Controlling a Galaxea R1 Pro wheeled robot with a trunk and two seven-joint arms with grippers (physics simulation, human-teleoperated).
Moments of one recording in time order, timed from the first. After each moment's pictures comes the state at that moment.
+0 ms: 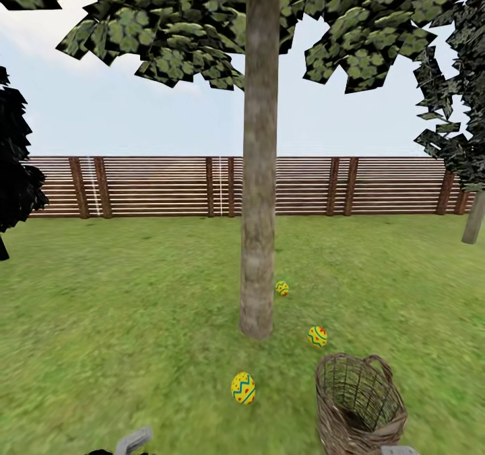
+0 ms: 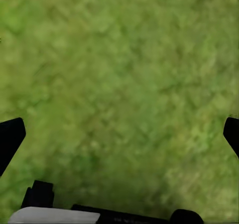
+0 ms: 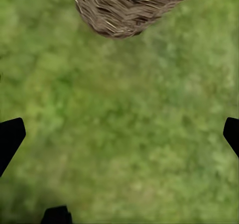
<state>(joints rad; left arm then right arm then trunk) -0.52 0.10 0.25 0.00 0.15 0.26 -0.13 -0.52 -0.16 0.08 0.09 -0.06 0.06 -0.06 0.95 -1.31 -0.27</state>
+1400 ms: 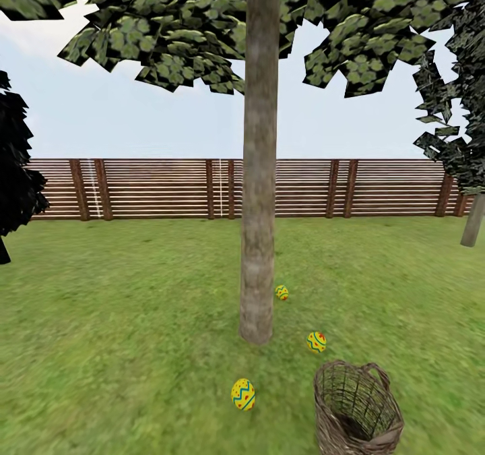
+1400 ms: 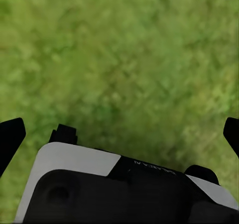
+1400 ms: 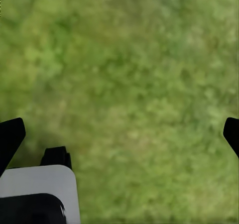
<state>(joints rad) -0.40 0.11 0.25 0.05 0.15 0.22 -0.12 -0.38 -0.14 0.08 0.09 -0.07 0.05 -0.07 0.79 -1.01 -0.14</state>
